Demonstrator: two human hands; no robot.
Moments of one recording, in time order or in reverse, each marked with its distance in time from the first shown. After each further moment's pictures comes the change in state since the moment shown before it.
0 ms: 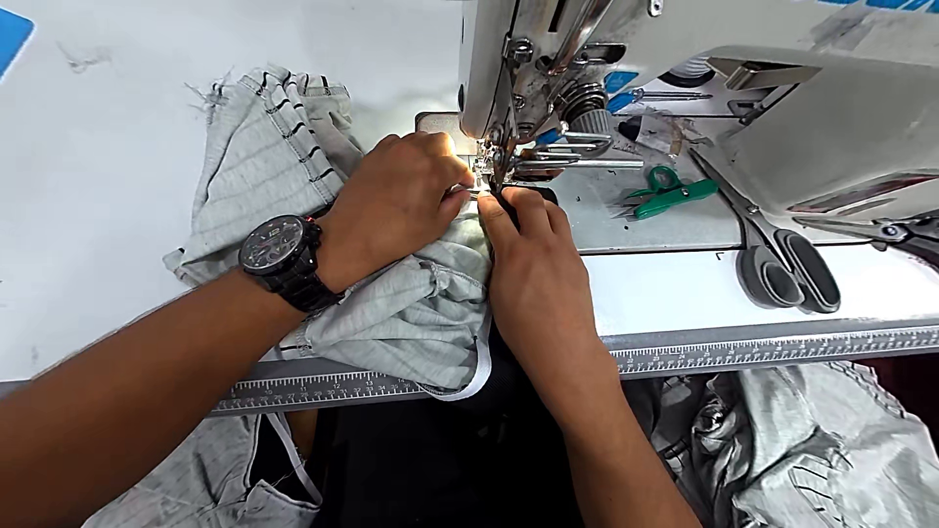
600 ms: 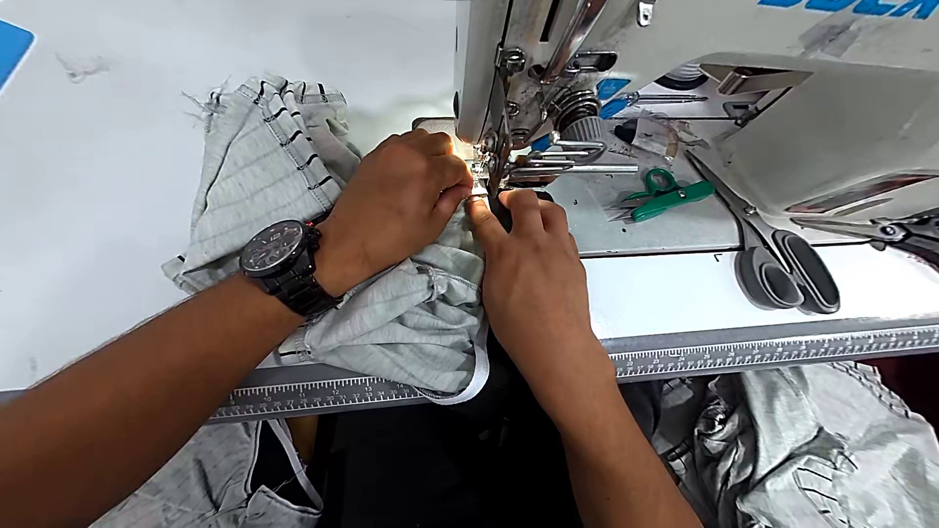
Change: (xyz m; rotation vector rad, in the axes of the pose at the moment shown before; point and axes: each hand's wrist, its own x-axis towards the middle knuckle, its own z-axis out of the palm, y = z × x) left_hand 0.002 -0.001 -0.001 -0.052 0.053 0.007; right_hand 0.007 -0.003 0.000 -0.099 -0.033 0.009
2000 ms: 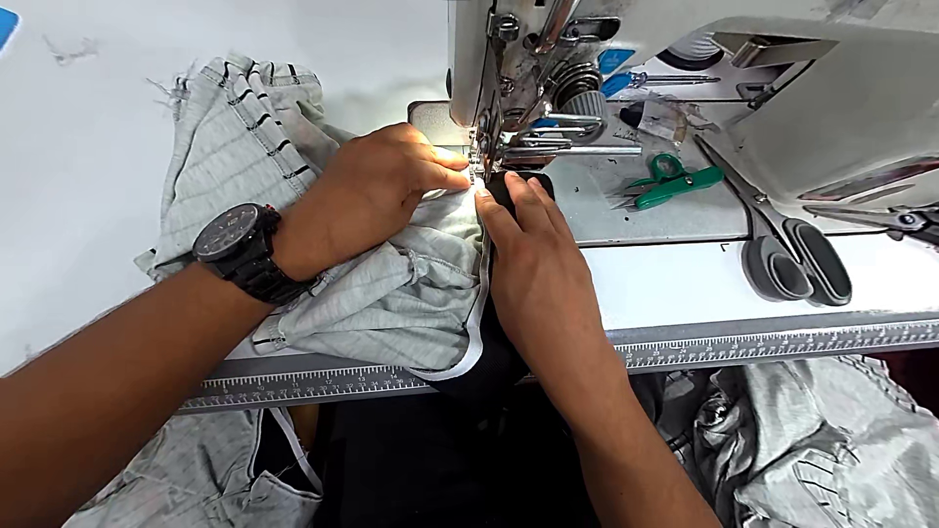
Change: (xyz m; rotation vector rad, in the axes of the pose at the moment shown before) left_hand -0.011 -0.016 -0.008 -0.028 -0.111 0.096; right_hand -0.009 0.015 0.003 0.142 0.001 -0.038
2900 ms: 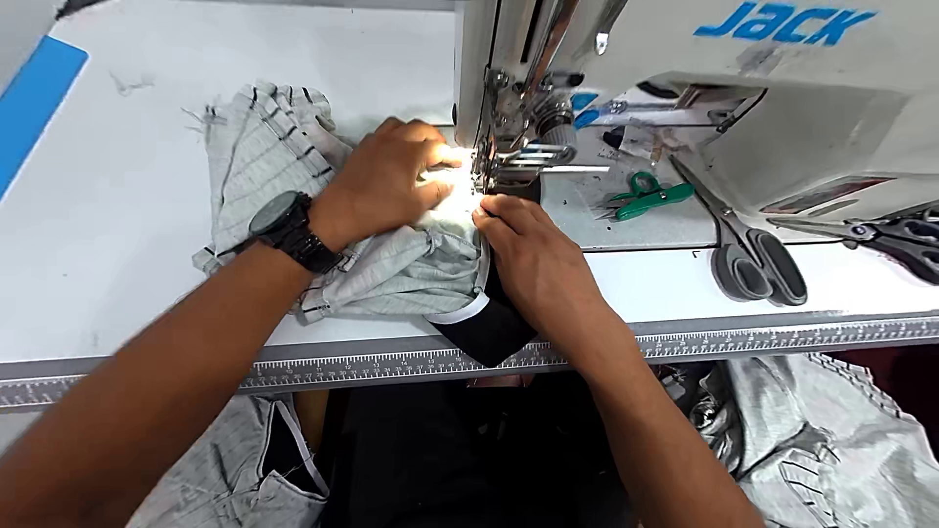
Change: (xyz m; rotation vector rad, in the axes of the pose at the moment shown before) left_hand 0.011 -0.017 0.000 -0.046 -0.058 -0.214; right_hand 0.011 0.031 -0.004 0.070 0.052 -0.331
